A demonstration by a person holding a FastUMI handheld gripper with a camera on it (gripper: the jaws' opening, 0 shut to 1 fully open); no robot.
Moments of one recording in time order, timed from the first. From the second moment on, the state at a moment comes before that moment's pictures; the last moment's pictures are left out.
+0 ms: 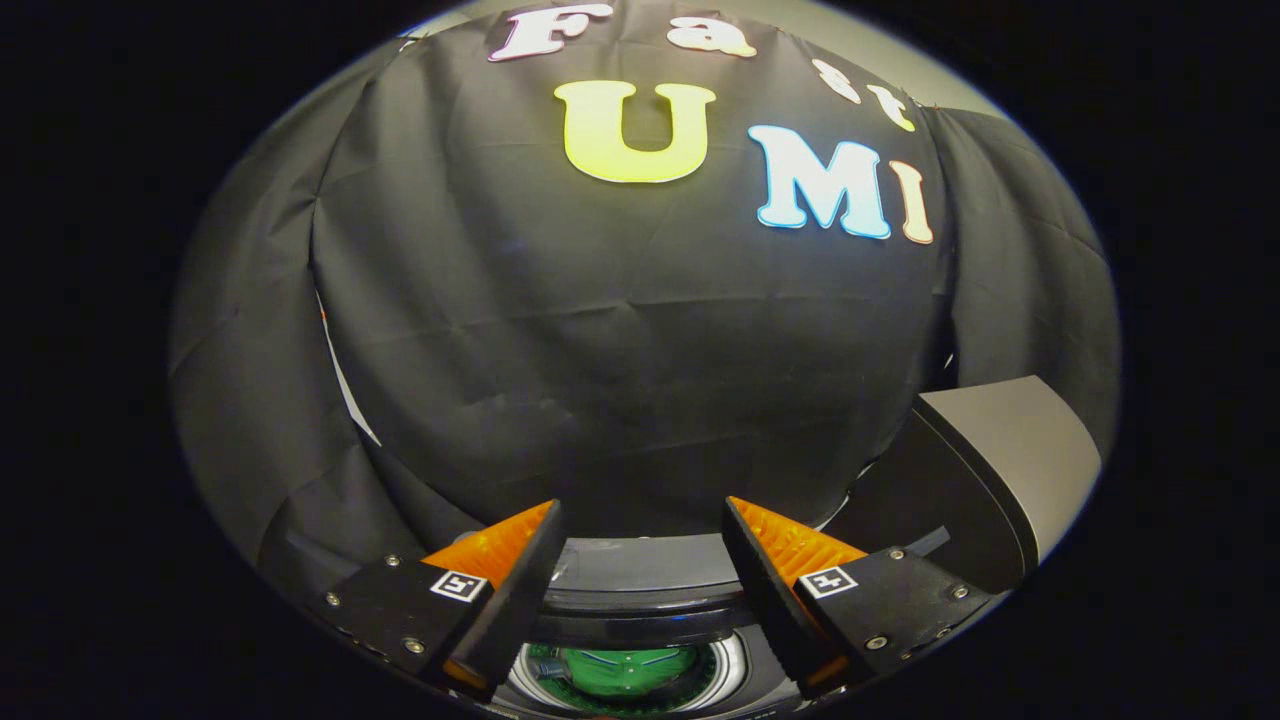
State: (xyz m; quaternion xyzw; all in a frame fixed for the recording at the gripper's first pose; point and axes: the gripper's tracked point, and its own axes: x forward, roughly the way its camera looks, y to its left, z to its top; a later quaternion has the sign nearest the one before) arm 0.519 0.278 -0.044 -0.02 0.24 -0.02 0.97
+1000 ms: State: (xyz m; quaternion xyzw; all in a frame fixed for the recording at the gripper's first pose) arm 0.416 0.280 -0.096 0.02 0.23 -0.02 0.97
